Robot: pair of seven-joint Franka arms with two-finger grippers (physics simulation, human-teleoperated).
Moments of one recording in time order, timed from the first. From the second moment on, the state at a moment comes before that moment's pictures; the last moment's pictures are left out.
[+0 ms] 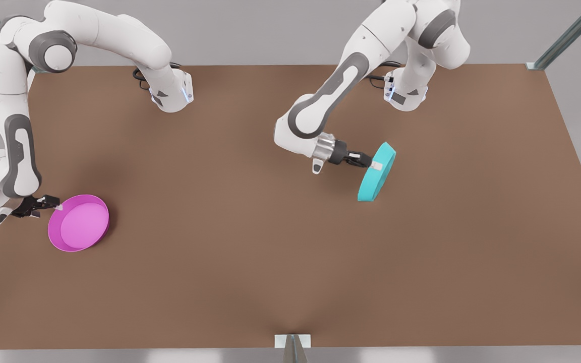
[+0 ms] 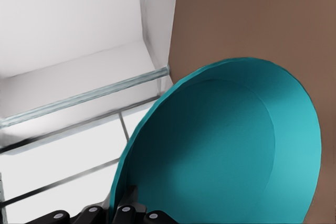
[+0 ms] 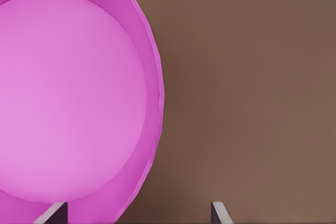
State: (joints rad) left arm -0.86 0.53 -0.10 -1.67 1.06 1.16 -0.48; right arm -0.75 0.69 0.14 -1.68 -0.03 2.26 -0.90
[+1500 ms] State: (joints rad) left arm -1.22 1.07 0.16 -1.24 1.21 1.13 -0.45; right arm -0.82 0.73 0.24 -1.68 -0.01 2.31 -0.70
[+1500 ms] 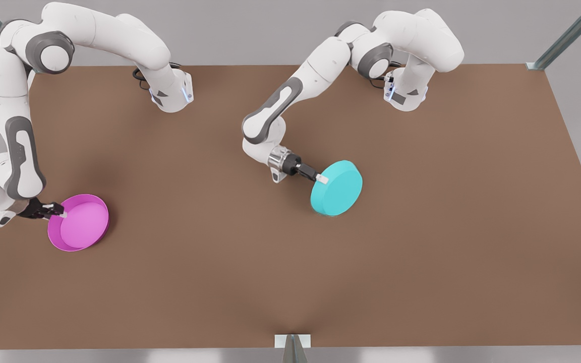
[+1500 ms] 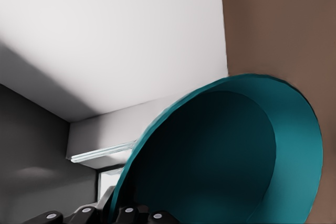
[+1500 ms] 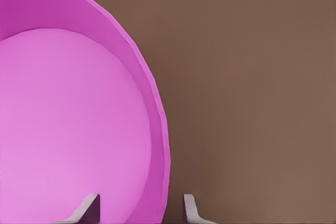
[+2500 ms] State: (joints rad) left arm -1.37 1.10 0.13 -1.05 0.76 1.13 -0.54; right arm -0.82 0.69 0.27 -1.67 0.00 2.22 -0.70
